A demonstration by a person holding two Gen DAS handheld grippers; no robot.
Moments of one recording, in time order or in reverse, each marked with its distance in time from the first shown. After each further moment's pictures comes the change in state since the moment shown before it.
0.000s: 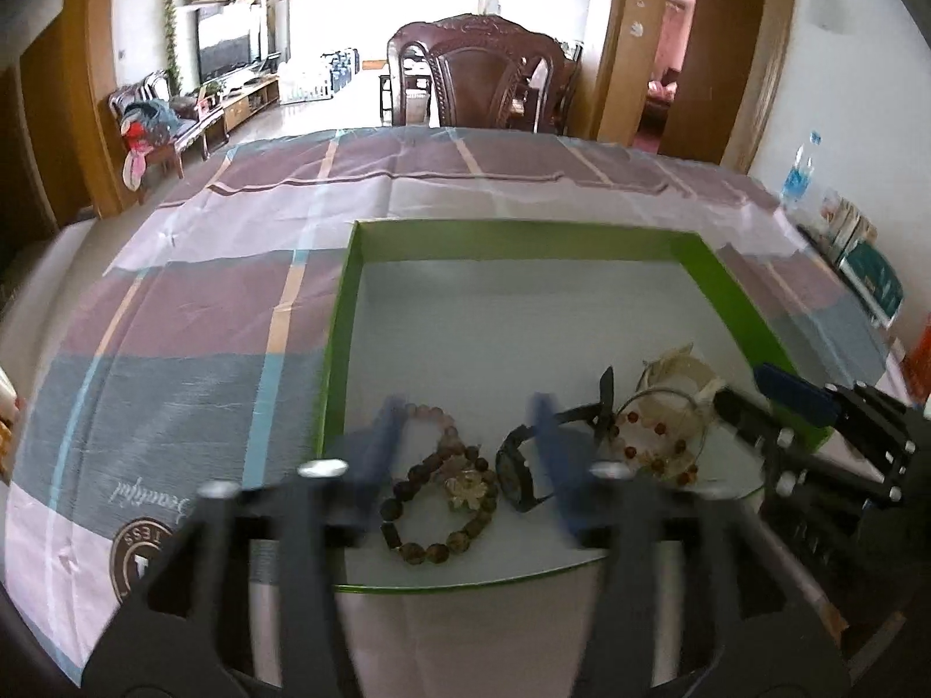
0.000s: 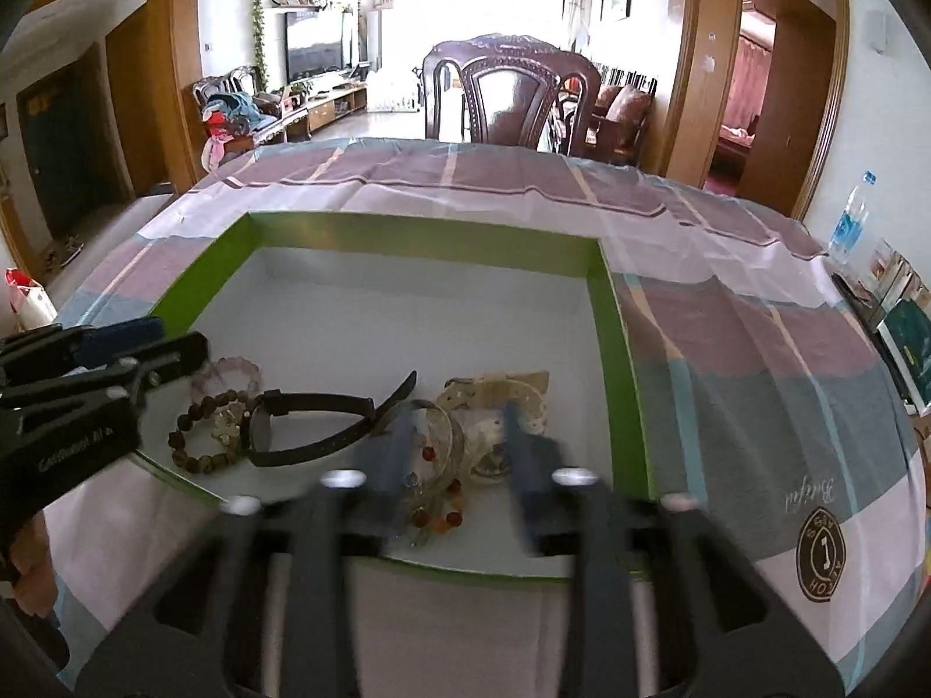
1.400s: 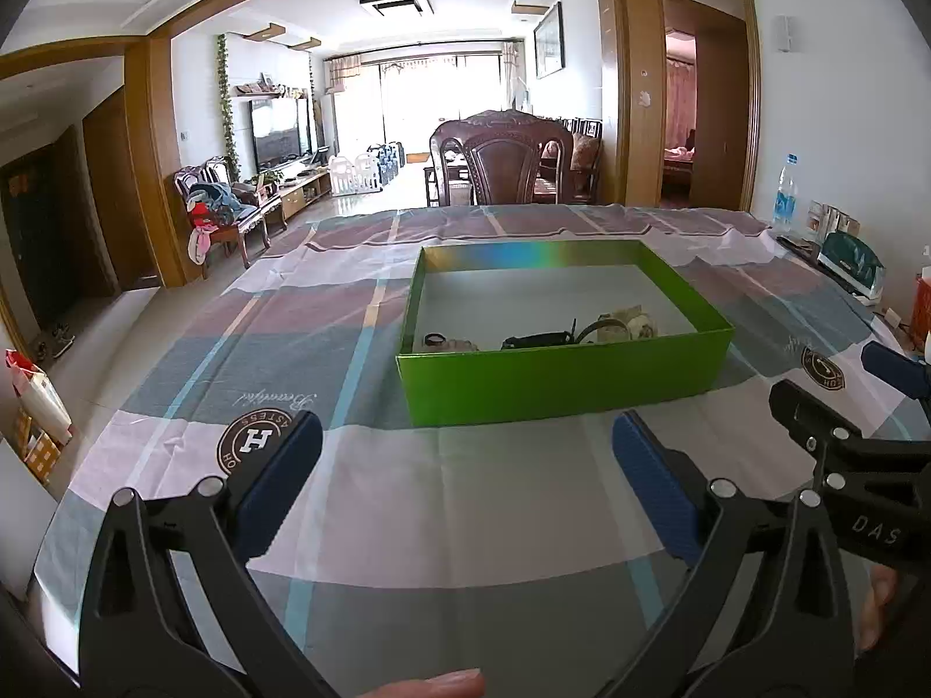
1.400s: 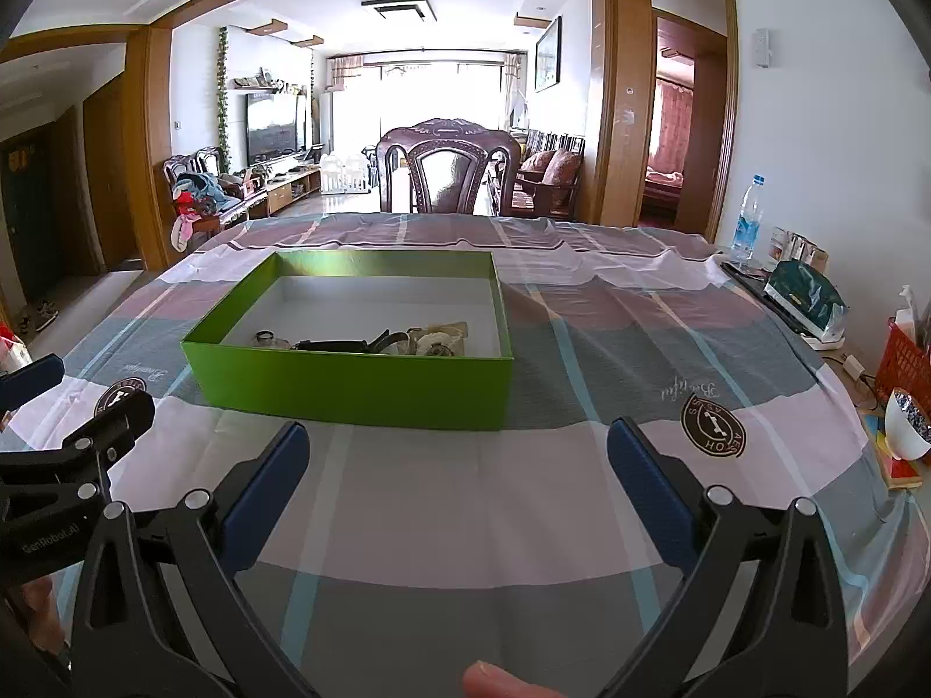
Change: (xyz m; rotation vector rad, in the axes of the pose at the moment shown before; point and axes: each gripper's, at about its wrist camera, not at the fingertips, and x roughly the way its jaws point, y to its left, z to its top) left arm -0.151 -0.037 -0.120 0.055 -0.240 0.152; right arm -0.145 -0.004 -0.103 0.087 -0.207 -0.112
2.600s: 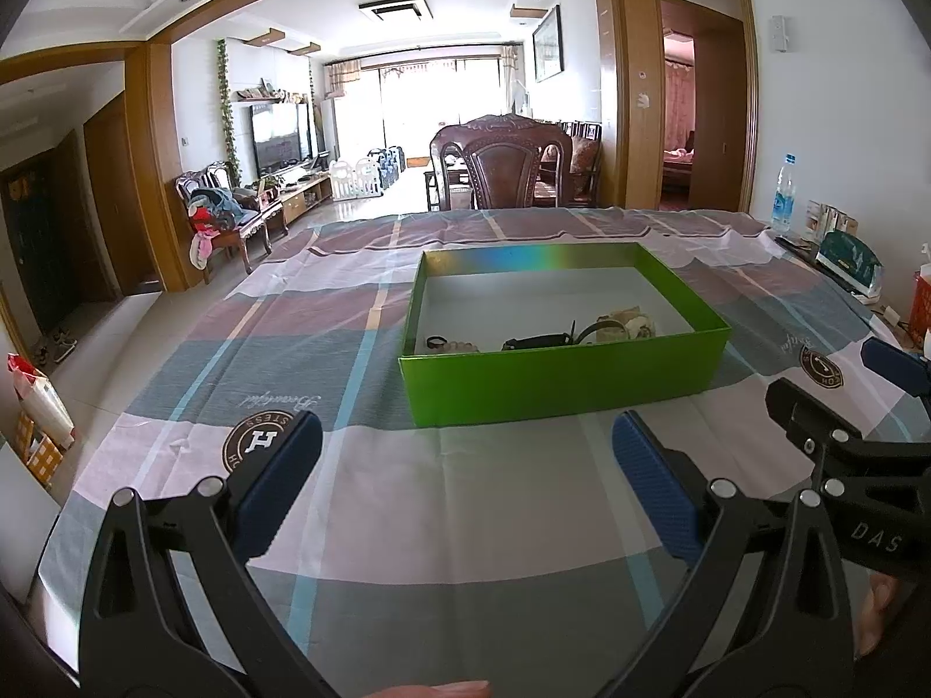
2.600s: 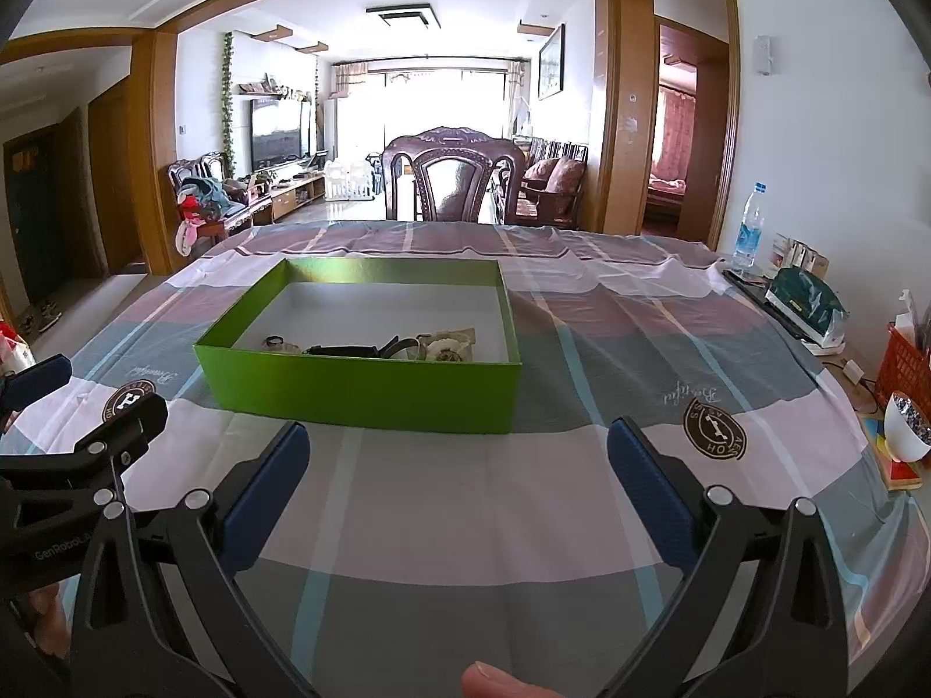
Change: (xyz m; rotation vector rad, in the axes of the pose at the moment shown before) left arm -0.003 -0.001 -0.001 0.007 -0.010 0.005; right arm -0.007 0.006 0.001 -0.005 -0.020 0.007
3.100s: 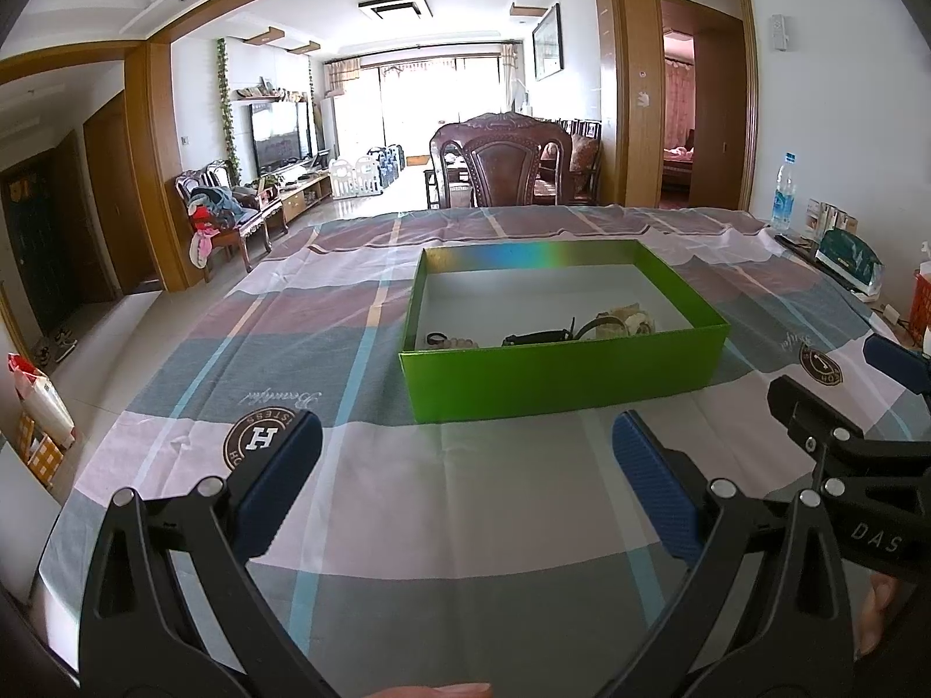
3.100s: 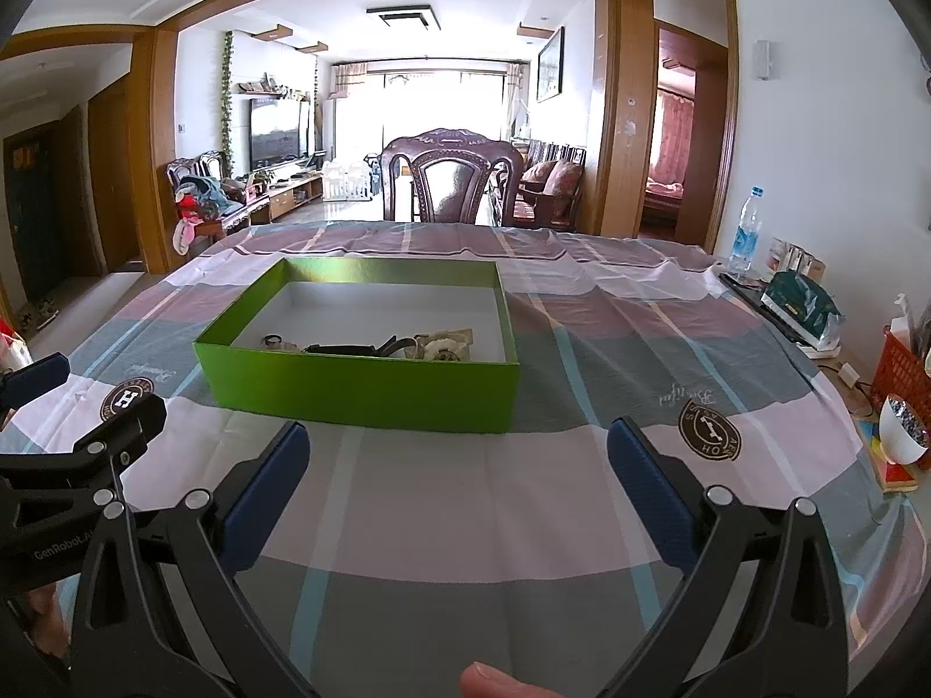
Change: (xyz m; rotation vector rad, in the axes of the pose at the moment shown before) left arm -0.002 0.000 -0.002 0.000 0.002 -0.003; right arm -0.003 0.001 -0.001 -0.003 -0.003 -0.007
